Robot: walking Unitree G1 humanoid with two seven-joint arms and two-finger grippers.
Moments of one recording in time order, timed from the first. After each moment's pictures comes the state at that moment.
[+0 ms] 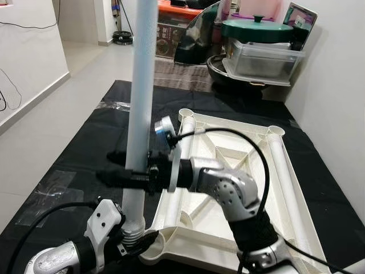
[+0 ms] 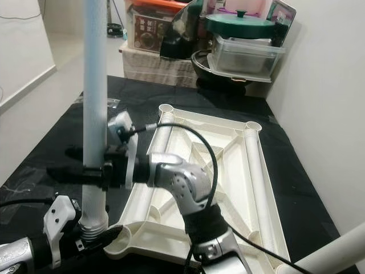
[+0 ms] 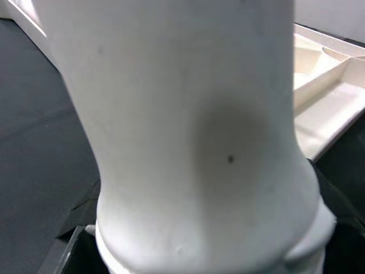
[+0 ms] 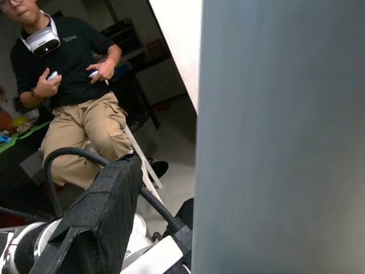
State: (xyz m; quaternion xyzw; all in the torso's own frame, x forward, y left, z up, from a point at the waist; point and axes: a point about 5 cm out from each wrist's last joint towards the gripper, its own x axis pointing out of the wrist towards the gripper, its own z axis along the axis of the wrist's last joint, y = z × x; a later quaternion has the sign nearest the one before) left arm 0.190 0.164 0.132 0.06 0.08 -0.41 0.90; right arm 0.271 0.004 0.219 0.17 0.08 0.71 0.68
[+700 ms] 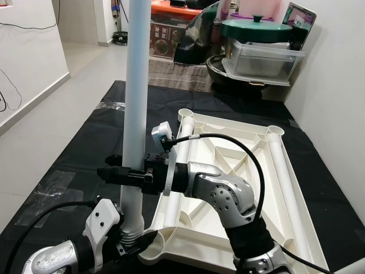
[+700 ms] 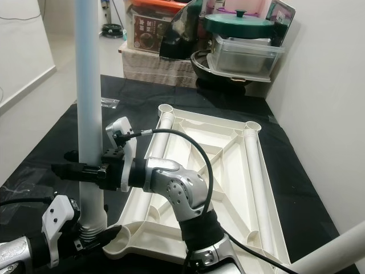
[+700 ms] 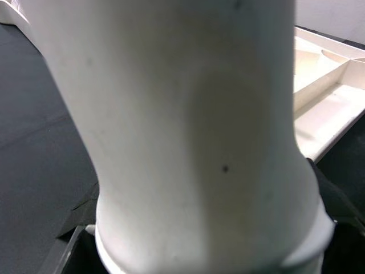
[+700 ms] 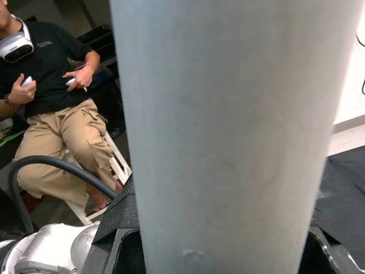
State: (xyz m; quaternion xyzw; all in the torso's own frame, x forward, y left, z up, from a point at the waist) left arm 0.190 0.164 0.132 0.06 0.08 -0.42 0.90; right arm 0.276 0.009 0.219 0.18 0.07 0.67 0.72
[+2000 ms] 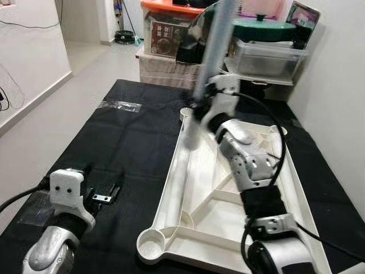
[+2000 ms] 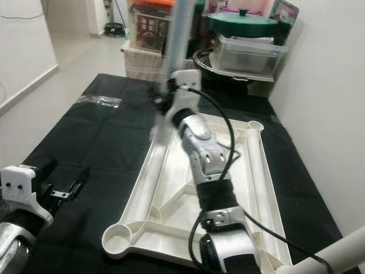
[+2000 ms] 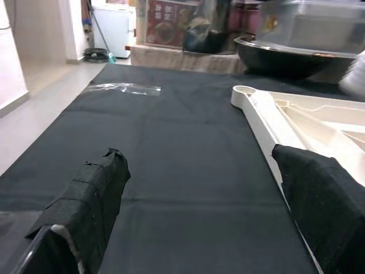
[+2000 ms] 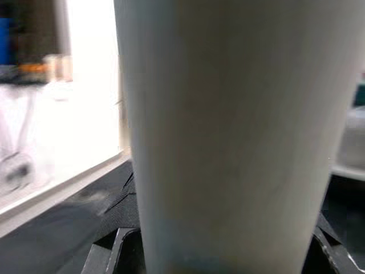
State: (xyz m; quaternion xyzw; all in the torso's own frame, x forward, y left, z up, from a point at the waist) left arm 0.212 0.194 0.166 -0.02 -0.06 -0.04 1.00; right arm 0.368 -0.100 0.275 0.02 -0.15 0.12 0.98
